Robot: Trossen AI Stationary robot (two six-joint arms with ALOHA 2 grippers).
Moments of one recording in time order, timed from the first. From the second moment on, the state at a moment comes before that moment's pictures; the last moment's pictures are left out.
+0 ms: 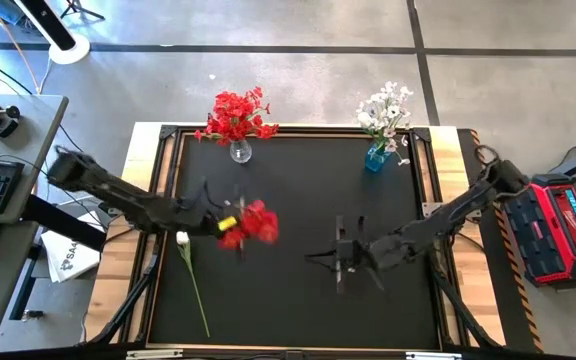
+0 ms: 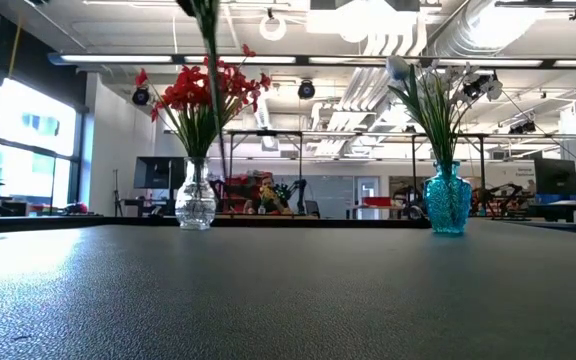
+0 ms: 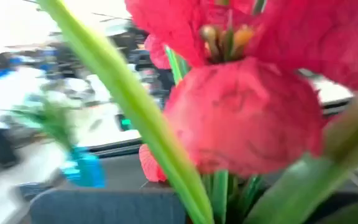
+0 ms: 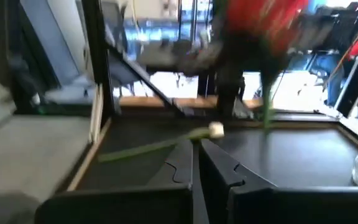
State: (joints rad) left arm -0.32 1.27 0.66 0.60 -0.35 0.21; right arm 0.53 1.44 0.89 0.42 0.53 0.04
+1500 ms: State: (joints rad) left arm 0.55 1.07 0.66 0.41 -0.08 0.30; right arm 0.44 1.64 0.89 0.55 0.55 0.05
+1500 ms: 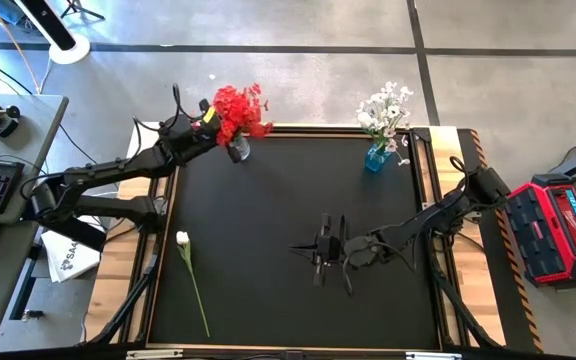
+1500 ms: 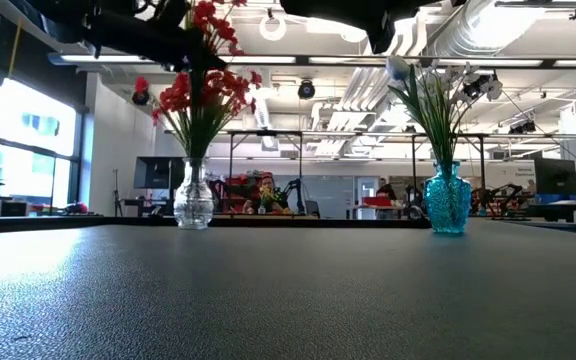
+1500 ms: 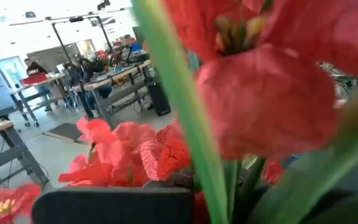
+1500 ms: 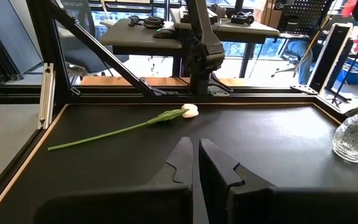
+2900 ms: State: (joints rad) left arm 0.64 1.07 0.66 0.20 -0.14 0.00; right arm 0.44 1.64 0.89 0.55 0.54 0.09
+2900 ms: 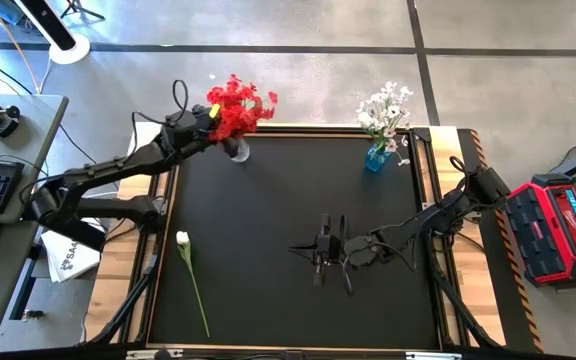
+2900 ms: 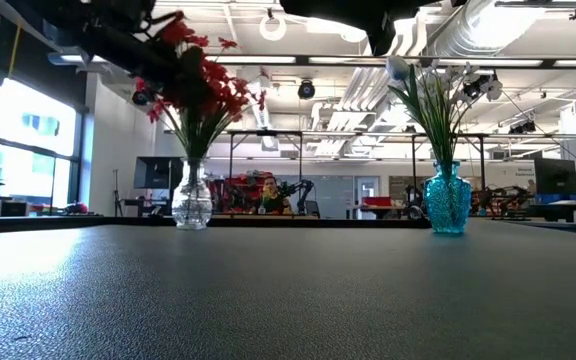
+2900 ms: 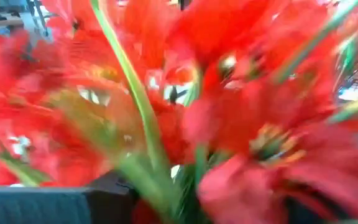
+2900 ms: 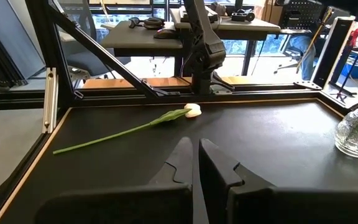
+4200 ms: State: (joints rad) left arm 0.62 1.02 0.66 0.09 -0.16 -0.03; right arm 0.44 1.64 0.89 0.55 0.54 0.09
